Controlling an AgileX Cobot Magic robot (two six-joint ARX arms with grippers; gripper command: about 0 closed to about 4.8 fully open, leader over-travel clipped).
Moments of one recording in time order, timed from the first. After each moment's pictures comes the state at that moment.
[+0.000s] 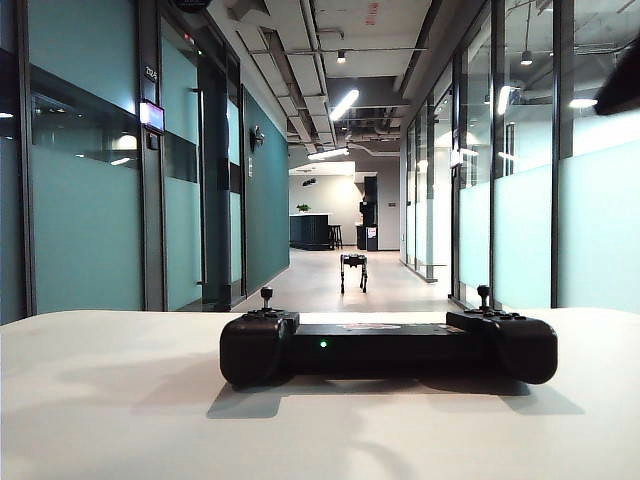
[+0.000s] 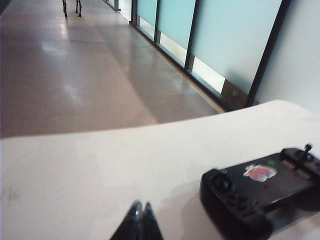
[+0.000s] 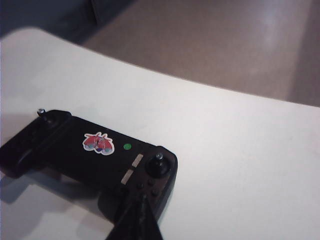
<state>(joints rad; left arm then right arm) -0.48 0.10 0.14 -0.12 -0.03 -0.08 0.56 0.49 0.46 -0.37 0.16 0.06</state>
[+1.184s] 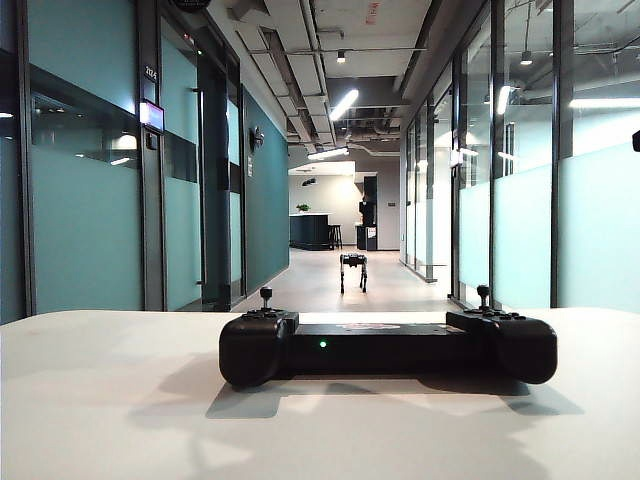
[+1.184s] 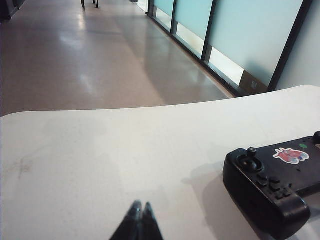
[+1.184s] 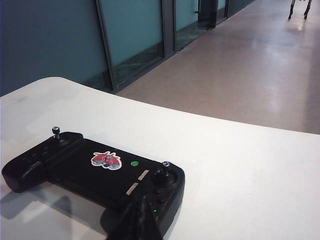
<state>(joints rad) -0.48 0.10 0.02 -0.02 -0.09 -0.08 0.56 0.00 0.09 -0.19 0.13 0.03</state>
